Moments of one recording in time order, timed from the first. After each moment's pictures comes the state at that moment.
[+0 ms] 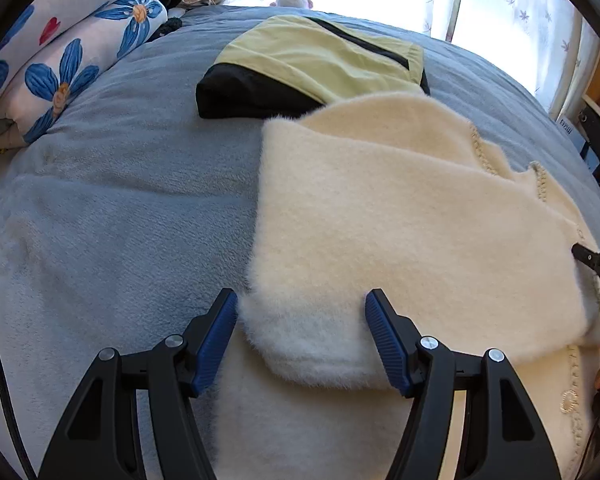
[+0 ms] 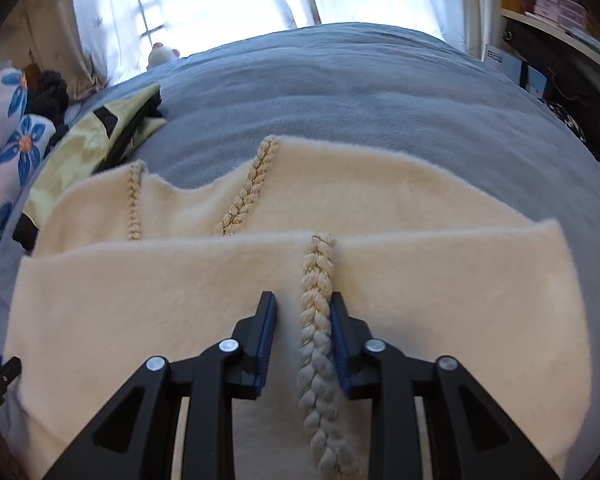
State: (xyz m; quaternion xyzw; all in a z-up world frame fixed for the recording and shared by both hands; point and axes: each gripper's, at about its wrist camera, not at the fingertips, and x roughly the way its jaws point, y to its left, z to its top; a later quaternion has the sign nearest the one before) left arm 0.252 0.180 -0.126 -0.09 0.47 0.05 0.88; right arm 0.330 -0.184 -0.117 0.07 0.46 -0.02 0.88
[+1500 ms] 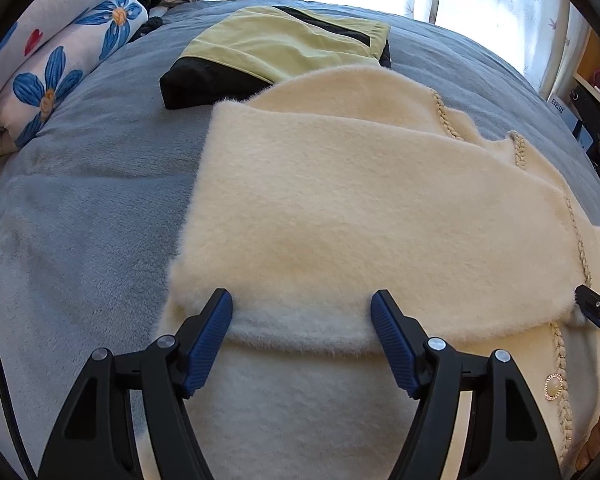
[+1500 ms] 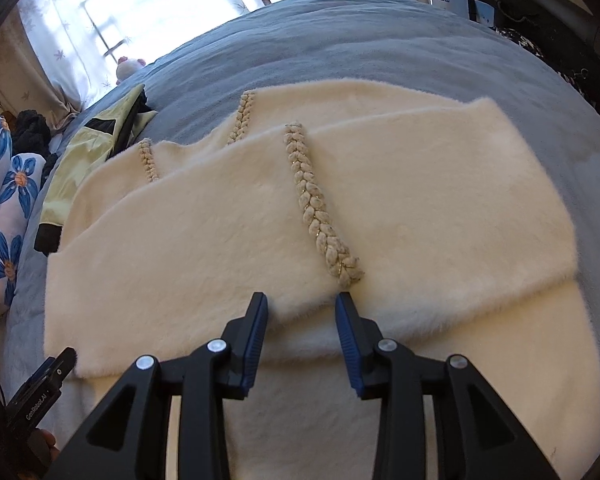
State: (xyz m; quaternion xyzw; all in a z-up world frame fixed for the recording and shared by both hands) left arm 0.246 0.131 -0.131 -0.07 0.49 0.04 0.87; right arm 0.247 -0.174 -0.116 0.16 0.50 -0.05 0.85
